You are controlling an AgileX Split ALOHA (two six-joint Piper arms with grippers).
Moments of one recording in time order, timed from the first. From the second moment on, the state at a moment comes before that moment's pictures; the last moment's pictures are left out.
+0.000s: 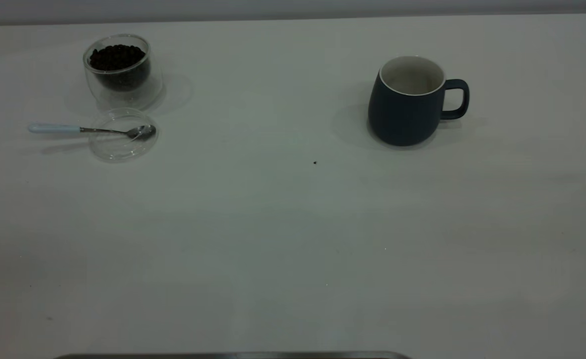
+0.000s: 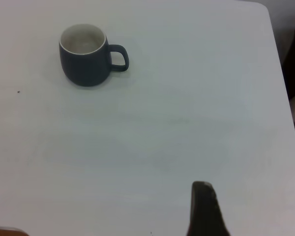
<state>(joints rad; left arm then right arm) 0.05 -0.02 -0.49 -0.09 1.16 0.13 0.04 -0.02 -0.47 0.03 1.13 -0.07</state>
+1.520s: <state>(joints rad) 0.05 -0.02 -0.49 -0.09 1.16 0.13 0.04 0.16 -0.47 0.20 1.11 -0.13</state>
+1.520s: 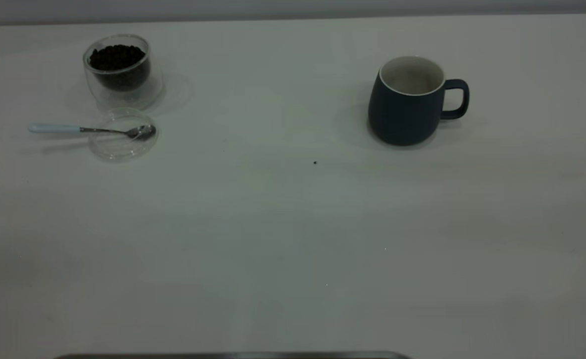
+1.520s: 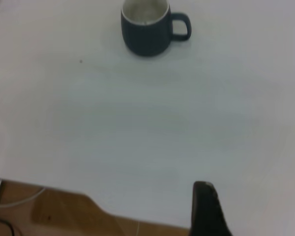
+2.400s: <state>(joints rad) 0.05 -0.02 -0.49 -0.09 1.16 0.13 0.04 1.23 -0.54 0.75 0.73 -0.77</state>
